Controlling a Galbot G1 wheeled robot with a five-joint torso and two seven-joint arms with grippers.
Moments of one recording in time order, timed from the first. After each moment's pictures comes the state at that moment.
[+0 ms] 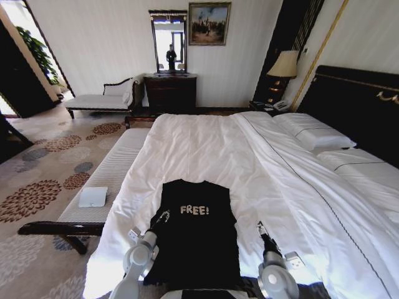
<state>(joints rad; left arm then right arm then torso) 1.42 -1.43 -0.45 -1.83 -1.17 0.29 -0.16 -1.68 1.41 0.59 1.99 0.98 0.08 0.54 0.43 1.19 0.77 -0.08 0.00</state>
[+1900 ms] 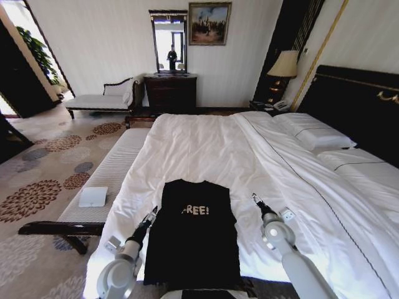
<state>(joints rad) 1.64 -1.46 -0.65 -2.12 -1.03 0.28 -0.12 -1.19 1.04 0.43 1.72 1.17 -0.12 0.49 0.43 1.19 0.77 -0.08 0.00</state>
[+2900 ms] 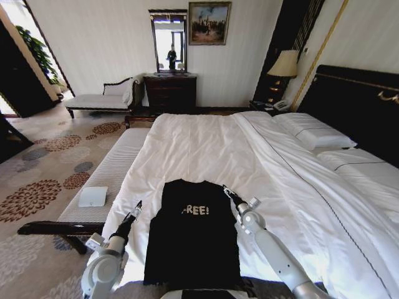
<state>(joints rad) 1.59 -1.45 -0.72 -2.08 -1.05 0.29 -0.17 -0.92 1.18 0.19 1.27 1.18 -0.01 0.02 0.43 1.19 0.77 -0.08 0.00</state>
